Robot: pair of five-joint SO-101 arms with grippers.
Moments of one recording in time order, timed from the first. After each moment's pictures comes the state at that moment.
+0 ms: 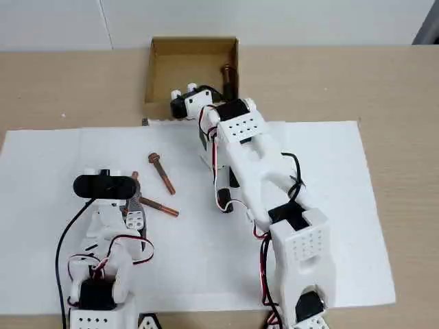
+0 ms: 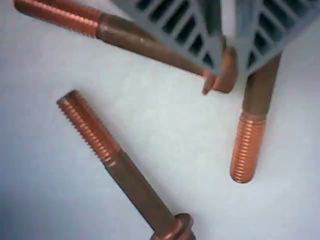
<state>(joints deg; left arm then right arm) -2.5 -103.4 94.7 56.8 4.4 -26.2 31.9 -23.2 79.6 14.1</state>
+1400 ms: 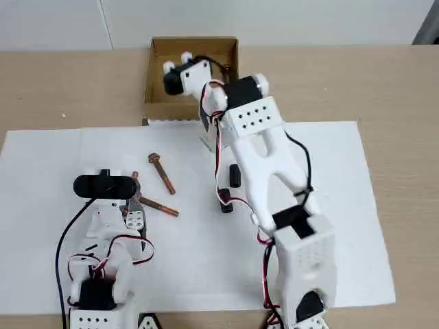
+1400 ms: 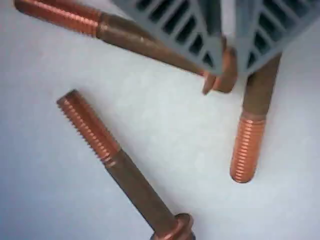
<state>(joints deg) -2.5 -103.4 94.7 56.8 4.4 -26.3 25.8 -42.5 97.3 16.8</state>
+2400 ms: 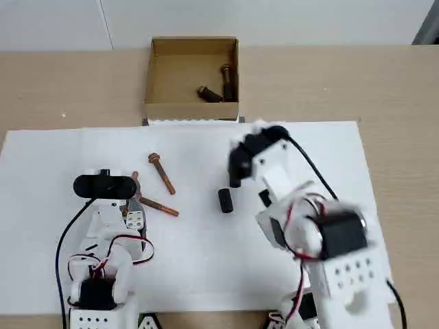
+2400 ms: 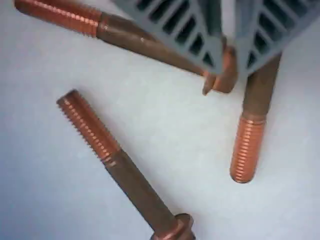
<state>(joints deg) -2.5 -103.4 94.7 56.8 4.5 -18.5 -52.8 30.6 93.5 15.3</state>
